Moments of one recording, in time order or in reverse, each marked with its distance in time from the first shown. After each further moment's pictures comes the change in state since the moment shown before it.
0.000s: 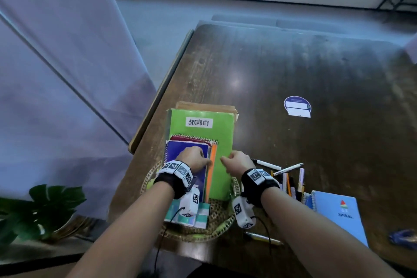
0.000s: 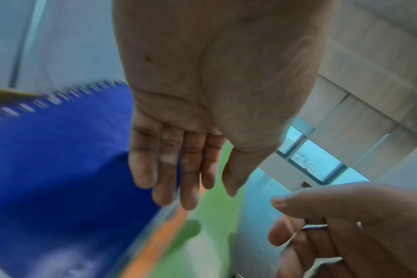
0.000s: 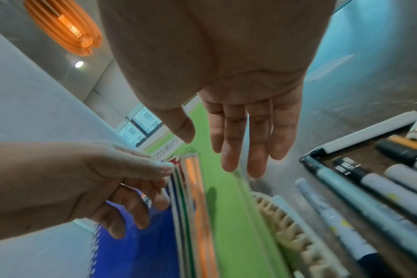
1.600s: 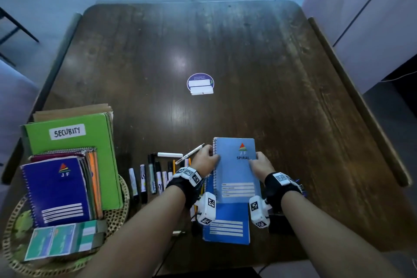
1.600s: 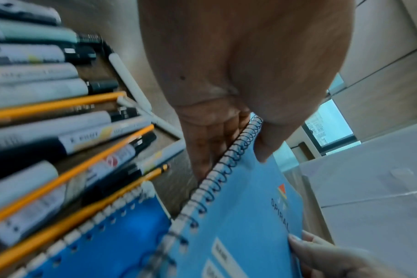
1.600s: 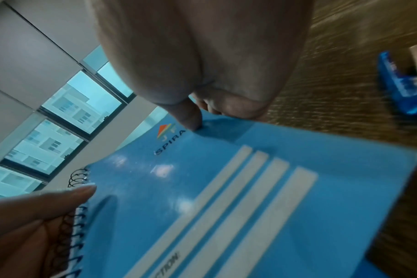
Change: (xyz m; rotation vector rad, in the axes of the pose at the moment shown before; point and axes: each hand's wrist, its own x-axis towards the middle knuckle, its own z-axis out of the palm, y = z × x) left_hand 0.007 0.305 0.229 -0.423 -0.219 0.188; right_hand -0.014 0.370 -0.174 0.529 0.179 0.379
